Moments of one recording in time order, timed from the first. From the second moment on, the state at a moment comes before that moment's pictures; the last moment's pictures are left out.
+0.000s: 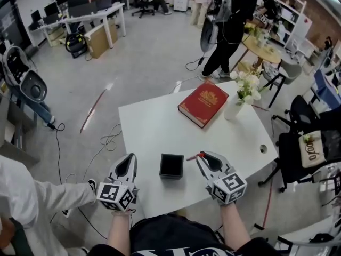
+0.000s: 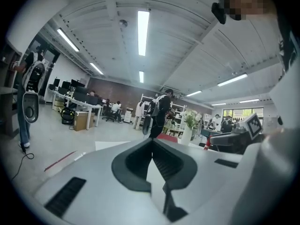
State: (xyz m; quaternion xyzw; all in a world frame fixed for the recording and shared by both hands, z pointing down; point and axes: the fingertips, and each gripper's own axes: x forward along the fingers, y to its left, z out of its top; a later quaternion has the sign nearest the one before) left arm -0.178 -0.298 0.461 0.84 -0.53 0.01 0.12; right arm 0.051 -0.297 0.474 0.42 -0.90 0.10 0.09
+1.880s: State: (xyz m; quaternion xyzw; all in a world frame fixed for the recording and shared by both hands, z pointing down) left arm -0.173 -0.297 0.467 0.84 -0.53 0.01 0.14; right arm 0.052 -0.289 0.485 0.41 -0.90 0.12 0.10
